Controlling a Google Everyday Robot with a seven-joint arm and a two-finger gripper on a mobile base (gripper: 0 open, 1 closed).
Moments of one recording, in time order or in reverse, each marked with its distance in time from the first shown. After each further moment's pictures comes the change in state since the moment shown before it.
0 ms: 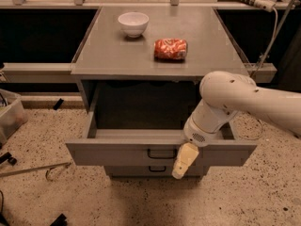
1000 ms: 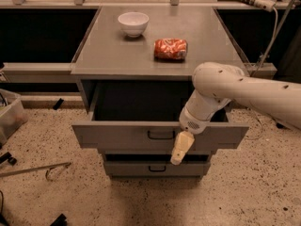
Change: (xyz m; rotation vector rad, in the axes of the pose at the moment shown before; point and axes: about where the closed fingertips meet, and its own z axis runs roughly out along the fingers) arm -0.021 -0.044 0.008 0.017 0.022 -0.077
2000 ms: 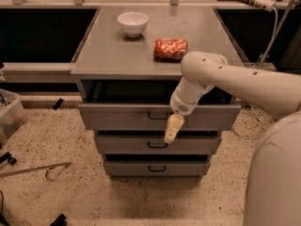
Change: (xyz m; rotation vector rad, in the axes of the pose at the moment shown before) arm -0.042 -0.081 0.009 0.099 -0.028 -0.108
